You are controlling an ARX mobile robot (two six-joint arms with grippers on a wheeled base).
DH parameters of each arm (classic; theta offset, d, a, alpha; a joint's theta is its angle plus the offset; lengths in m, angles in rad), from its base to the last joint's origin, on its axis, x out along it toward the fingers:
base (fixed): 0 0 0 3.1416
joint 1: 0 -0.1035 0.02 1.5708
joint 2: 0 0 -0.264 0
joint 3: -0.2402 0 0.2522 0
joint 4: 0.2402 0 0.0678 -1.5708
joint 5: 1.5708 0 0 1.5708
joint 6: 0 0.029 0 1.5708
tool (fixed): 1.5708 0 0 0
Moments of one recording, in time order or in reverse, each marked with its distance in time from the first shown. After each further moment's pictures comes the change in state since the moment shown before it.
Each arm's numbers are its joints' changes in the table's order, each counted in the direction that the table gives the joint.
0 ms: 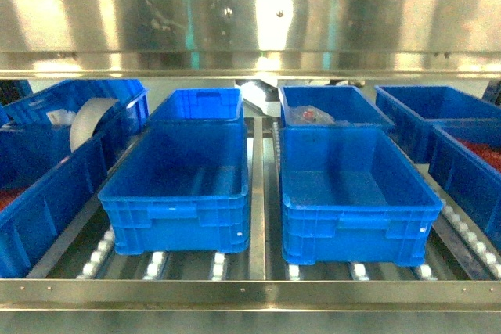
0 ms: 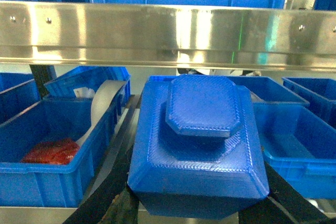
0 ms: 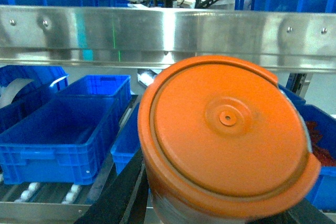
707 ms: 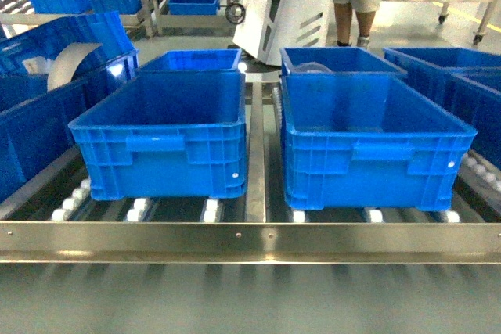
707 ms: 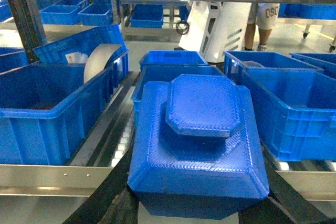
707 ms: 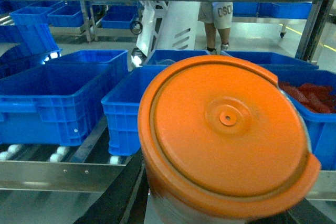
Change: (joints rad) left arm 0.000 0.000 0.000 0.000 0.000 0.000; right arm 0.000 0.000 0.000 0.000 0.000 0.000
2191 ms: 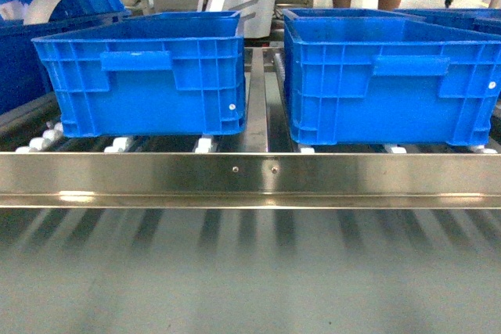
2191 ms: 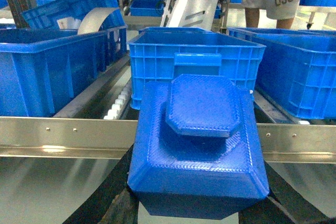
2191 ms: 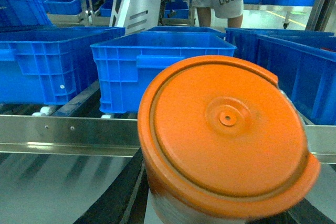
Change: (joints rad) left arm 0.000 0.000 0.000 -0.002 0.000 0.000; right arm 0.000 0.000 0.000 0.000 0.000 0.000
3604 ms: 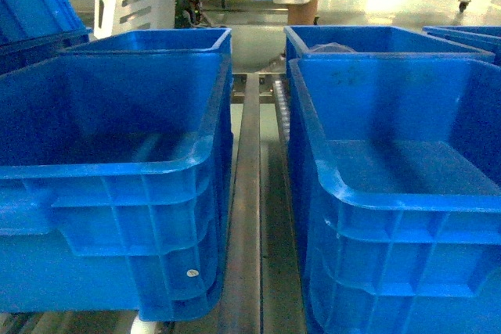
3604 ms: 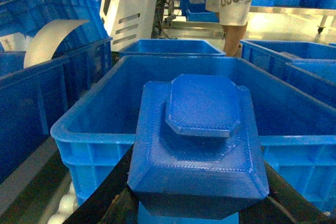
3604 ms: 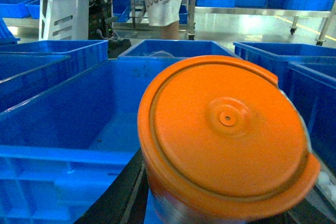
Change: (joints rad) left arm 0.000 0.000 0.000 0.000 0.000 0.000; right arm 0.000 0.000 0.000 -0.005 0.000 0.000
